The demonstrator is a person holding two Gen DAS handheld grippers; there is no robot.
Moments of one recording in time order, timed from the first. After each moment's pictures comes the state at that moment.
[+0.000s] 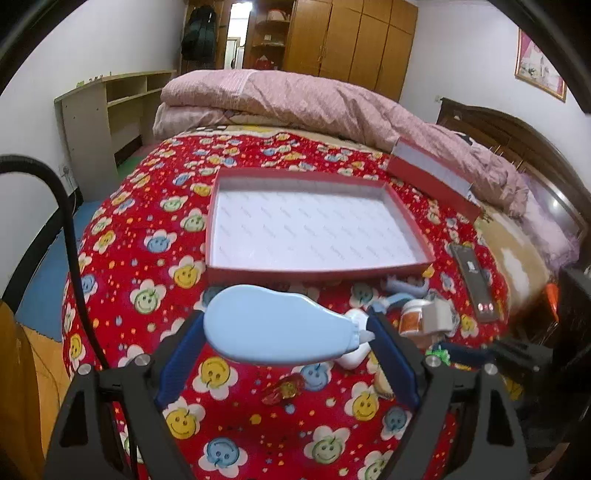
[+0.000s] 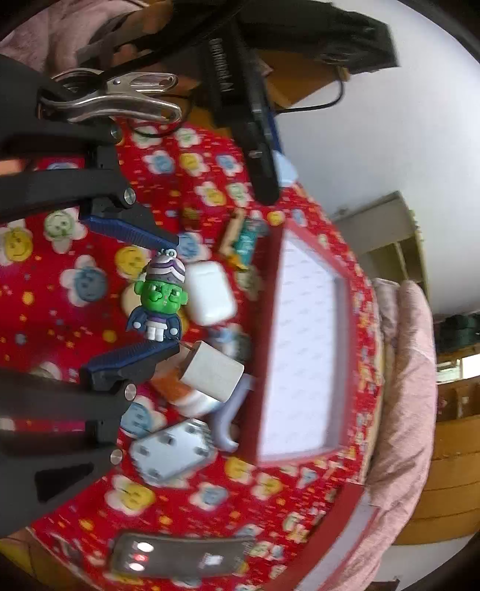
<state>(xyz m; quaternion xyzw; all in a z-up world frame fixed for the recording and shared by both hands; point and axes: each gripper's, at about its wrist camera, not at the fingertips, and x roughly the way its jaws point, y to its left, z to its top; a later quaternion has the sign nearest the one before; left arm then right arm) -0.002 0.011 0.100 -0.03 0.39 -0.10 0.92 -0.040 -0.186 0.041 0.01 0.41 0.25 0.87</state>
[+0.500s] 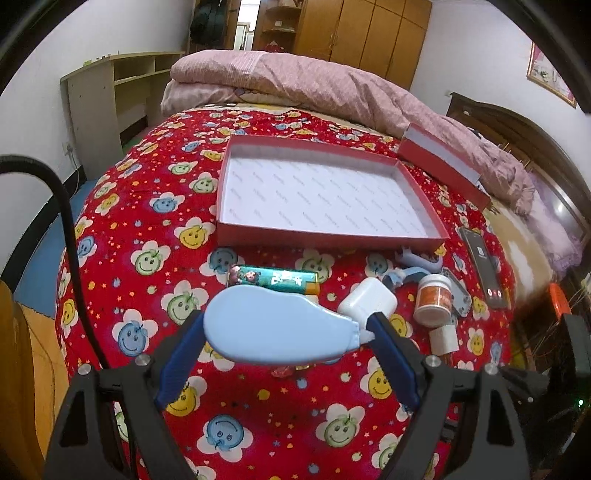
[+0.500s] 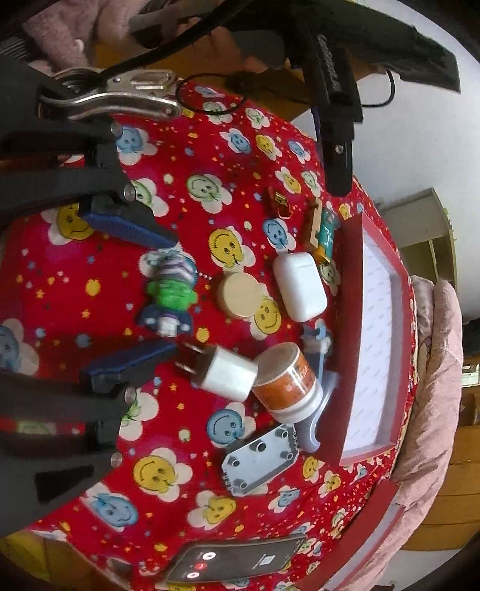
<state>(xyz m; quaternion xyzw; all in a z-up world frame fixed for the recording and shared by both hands) -0.008 0.021 0.074 -0.05 0.42 -0.09 0.90 -0.078 -0.189 -0.002 -0.03 0.45 0.23 0.86</state>
